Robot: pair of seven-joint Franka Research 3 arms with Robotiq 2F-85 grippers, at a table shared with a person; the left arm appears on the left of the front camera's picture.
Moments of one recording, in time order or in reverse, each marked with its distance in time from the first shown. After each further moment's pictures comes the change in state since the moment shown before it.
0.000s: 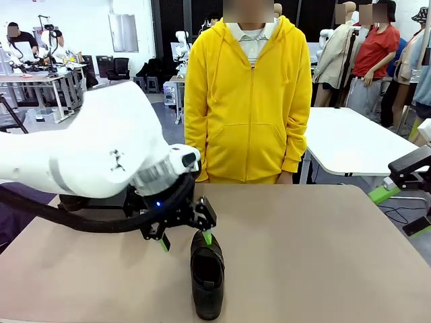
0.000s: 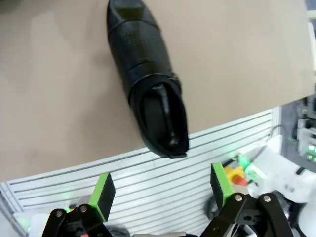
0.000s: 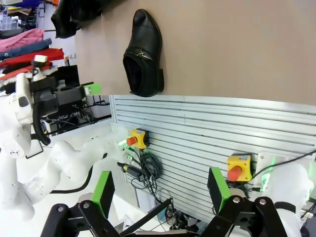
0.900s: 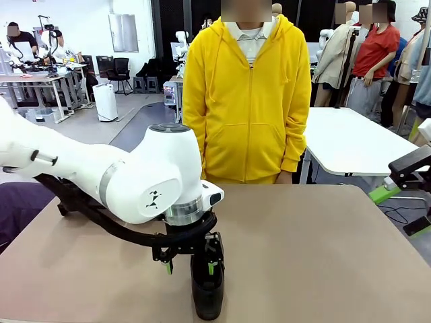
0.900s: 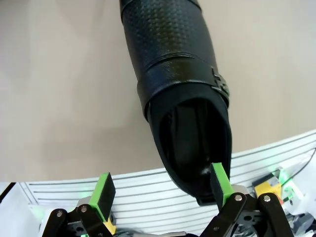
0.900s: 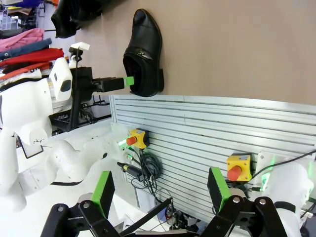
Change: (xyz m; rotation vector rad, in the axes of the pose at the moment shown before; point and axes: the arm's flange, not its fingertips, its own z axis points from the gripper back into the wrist) left arm 0.007 -0.014 -0.084 0.220 0.061 0.005; right arm 0.000 0.000 0.001 0.000 0.000 0.001
